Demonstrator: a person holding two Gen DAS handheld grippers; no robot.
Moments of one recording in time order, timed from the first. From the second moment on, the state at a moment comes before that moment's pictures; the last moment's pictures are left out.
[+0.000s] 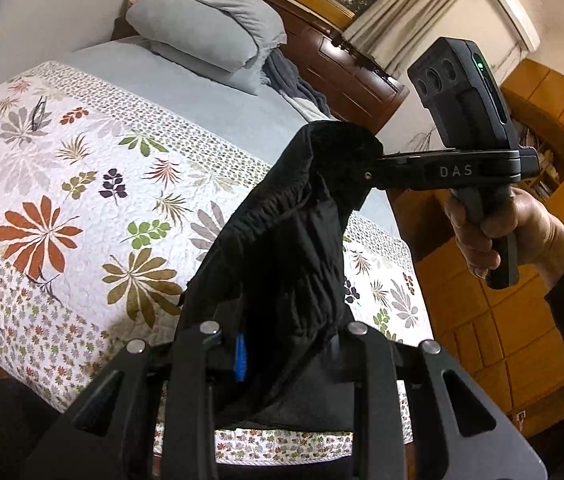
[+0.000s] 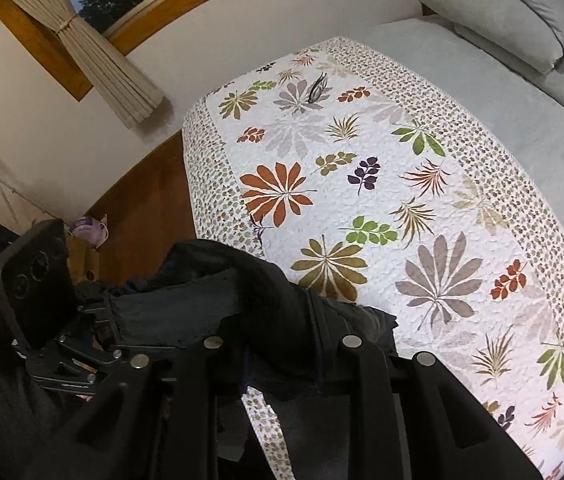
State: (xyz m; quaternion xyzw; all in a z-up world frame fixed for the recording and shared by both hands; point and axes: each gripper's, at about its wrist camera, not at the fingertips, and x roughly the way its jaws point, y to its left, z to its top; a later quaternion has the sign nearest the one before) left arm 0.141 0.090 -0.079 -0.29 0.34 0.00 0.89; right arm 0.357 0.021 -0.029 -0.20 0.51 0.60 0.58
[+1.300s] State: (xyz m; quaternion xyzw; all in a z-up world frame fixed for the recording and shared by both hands) left arm 0.195 -0.026 -0.103 -0.22 0.39 -0.06 0.89; right arm 0.381 -0.093 -0.065 -0.26 0.46 0.60 0.61
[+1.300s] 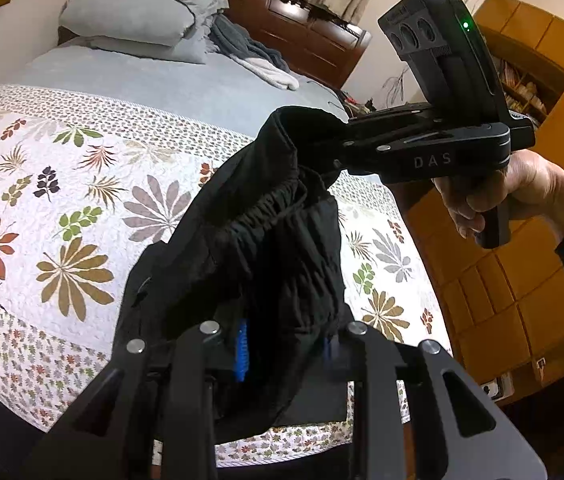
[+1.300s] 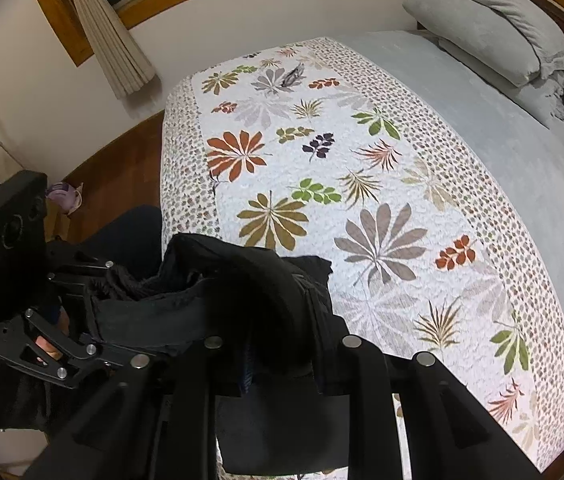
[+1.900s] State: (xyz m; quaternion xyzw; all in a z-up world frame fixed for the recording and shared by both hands) left arm 0.215 -0.080 -0.134 -0.19 0.42 -0.08 0.88; right arm 0.390 -0.144 -0.099 -0.28 0.47 0.58 0.61
